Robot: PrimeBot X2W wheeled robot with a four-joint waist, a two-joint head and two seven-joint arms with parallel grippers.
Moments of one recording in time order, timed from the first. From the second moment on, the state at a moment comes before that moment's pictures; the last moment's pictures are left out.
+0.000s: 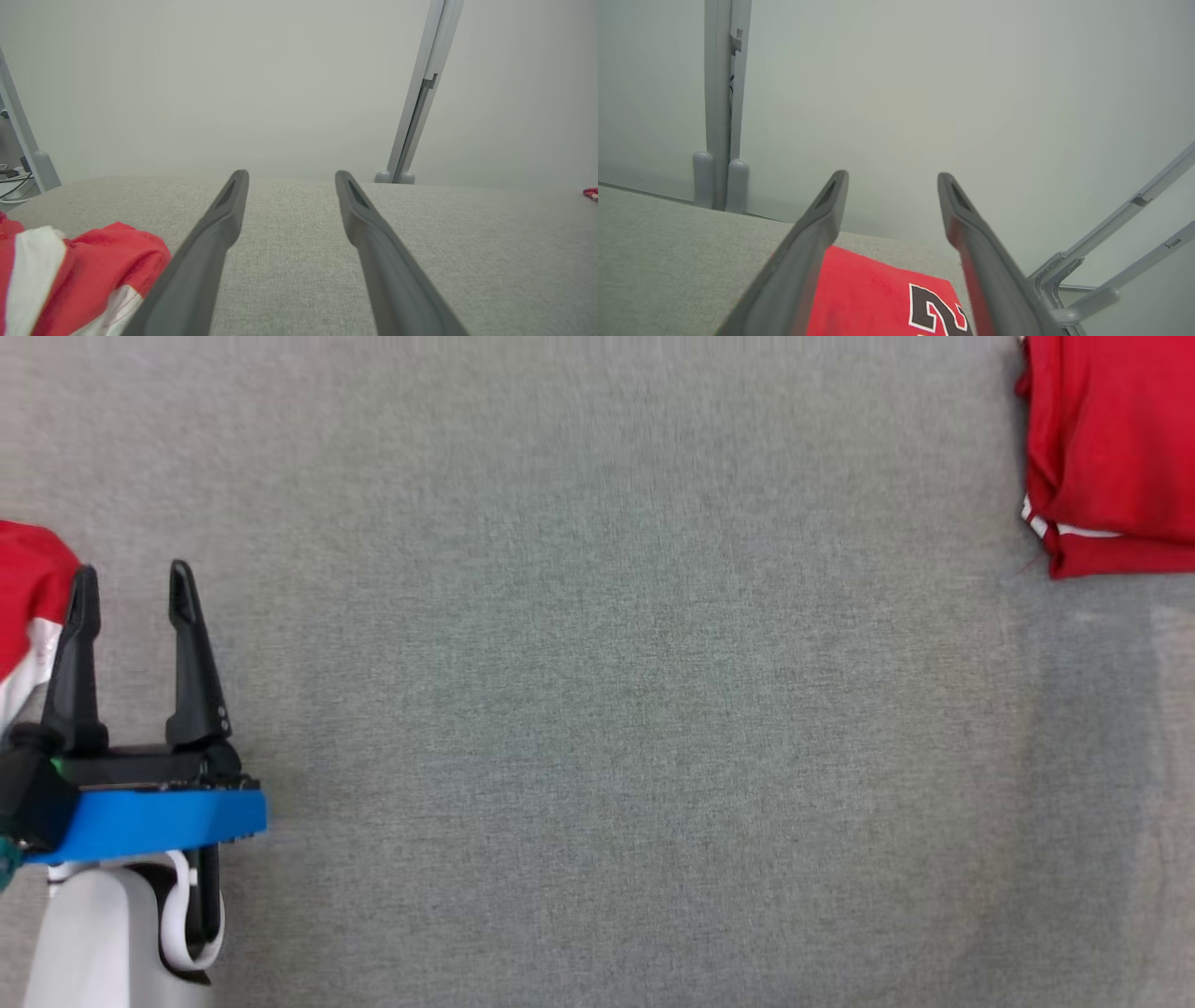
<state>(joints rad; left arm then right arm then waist) -0.28 0.18 0.07 0.08 -0.24 -0.13 -0.26 -0.98 -0.39 -0.19 0.68 -0.15 0.13 -0.13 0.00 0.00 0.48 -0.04</state>
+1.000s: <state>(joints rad) -0.03 0.12 0.12 0.16 -0.18 -0.13 -0.26 -0.37 -0.11 0.04 0.42 0.09 0.13 -0.24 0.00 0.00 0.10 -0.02</state>
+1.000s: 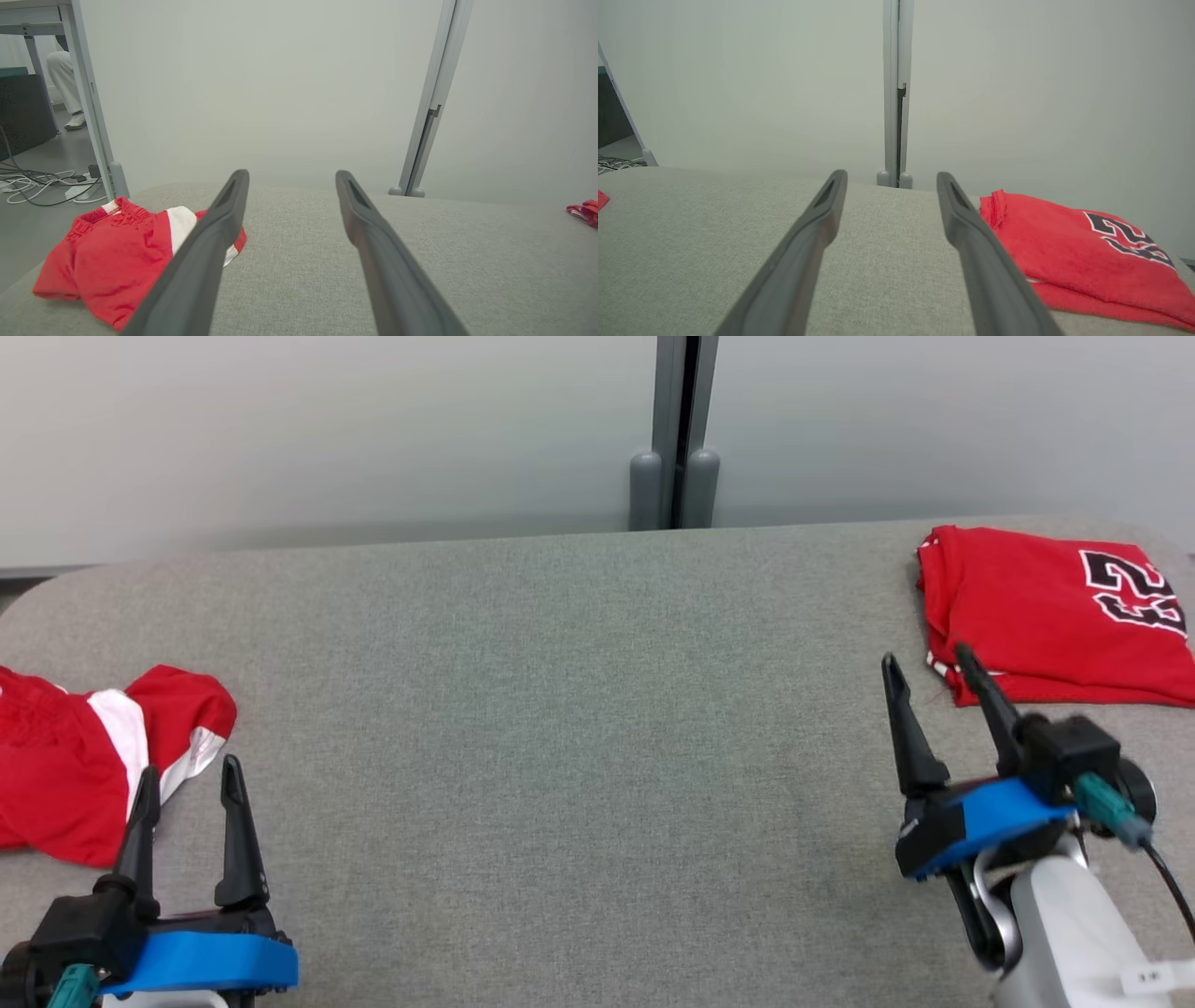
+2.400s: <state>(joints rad) 0.00 0.13 0.07 0.20 -0.19 -0.12 -0.26 -0.04 -0.05 -0.03 0.08 0.11 0.13 -0.07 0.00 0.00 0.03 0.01</state>
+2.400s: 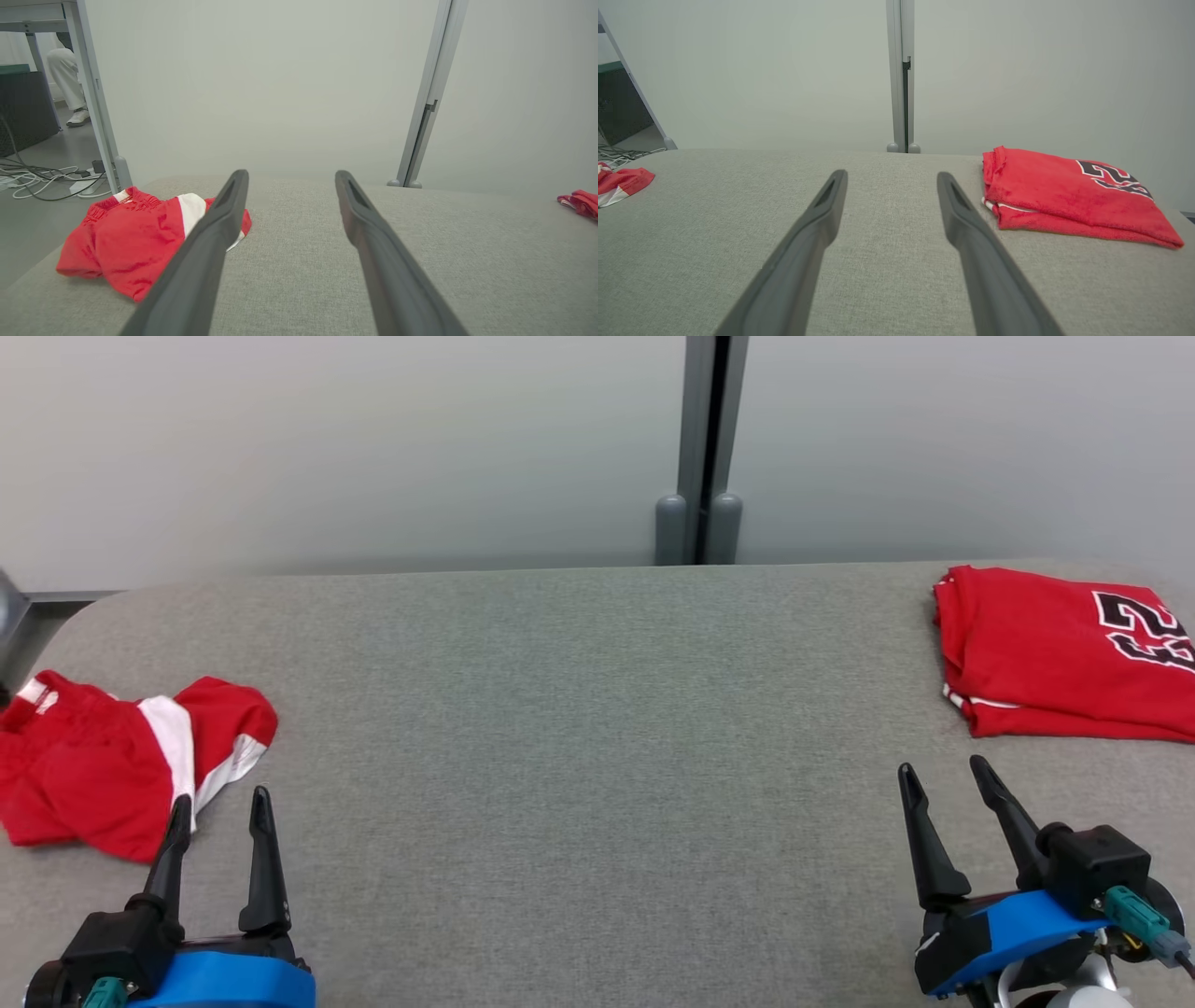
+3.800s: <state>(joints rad) 0.01 0.18 0.11 0.19 -0.26 -0.07 -0.24 -0.10 -0.05 0.05 0.18 0.11 0.13 -0.08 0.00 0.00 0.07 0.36</state>
